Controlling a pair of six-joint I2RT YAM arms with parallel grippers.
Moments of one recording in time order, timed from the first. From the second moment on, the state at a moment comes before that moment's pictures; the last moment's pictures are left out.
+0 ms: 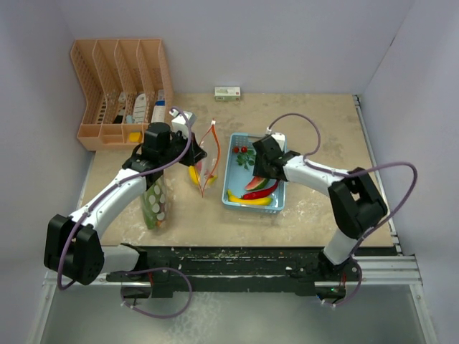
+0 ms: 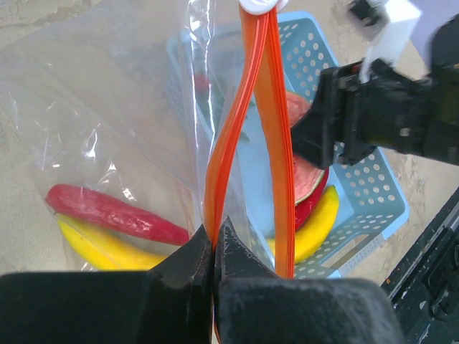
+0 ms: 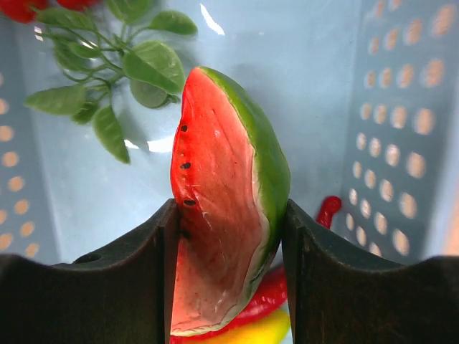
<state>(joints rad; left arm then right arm) -0.37 1.29 0.93 -0.10 0.38 -0.26 0.58 1.74 1.07 -0.34 0.34 0.63</state>
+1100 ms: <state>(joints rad) -0.37 1.29 0.93 -0.10 0.40 -0.26 0.76 1.51 0.87 0.73 -0.33 0.51</state>
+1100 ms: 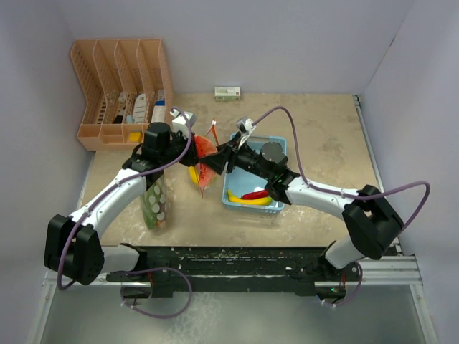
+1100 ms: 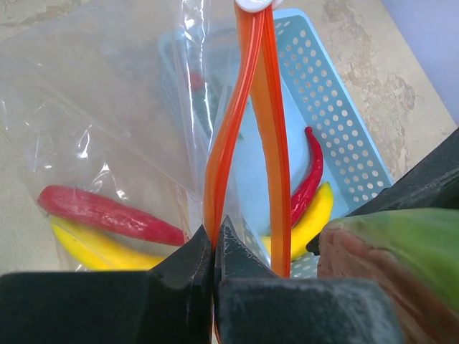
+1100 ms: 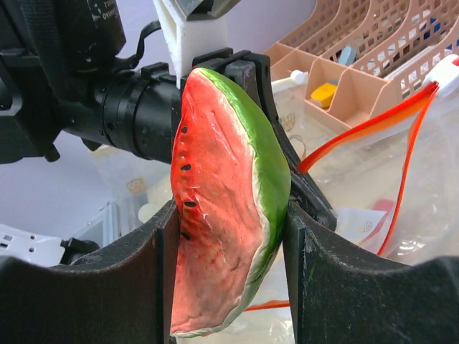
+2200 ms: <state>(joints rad) -0.37 1.19 0.93 -0.14 0.49 -0.32 0.77 1.72 1.05 0.45 0.23 0.45</state>
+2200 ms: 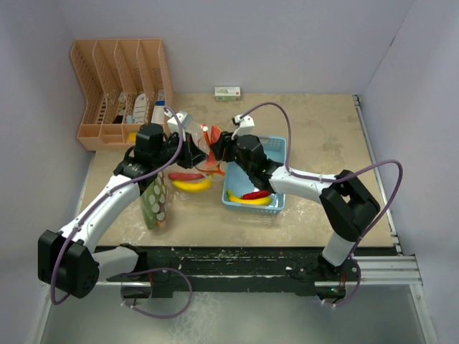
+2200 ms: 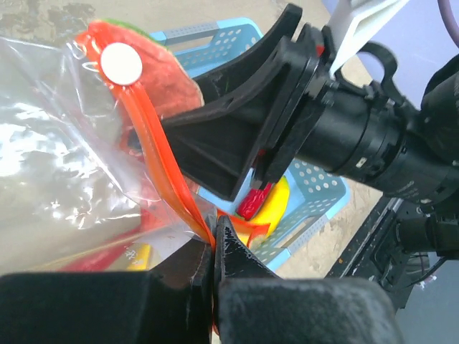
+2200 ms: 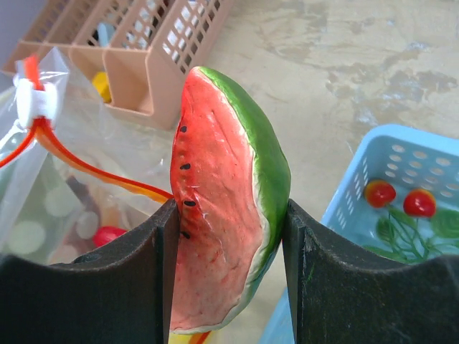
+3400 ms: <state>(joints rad) -0.37 1.25 1.00 -0.16 0.47 -0.31 1.00 1.44 0.88 0.32 0.26 0.29</state>
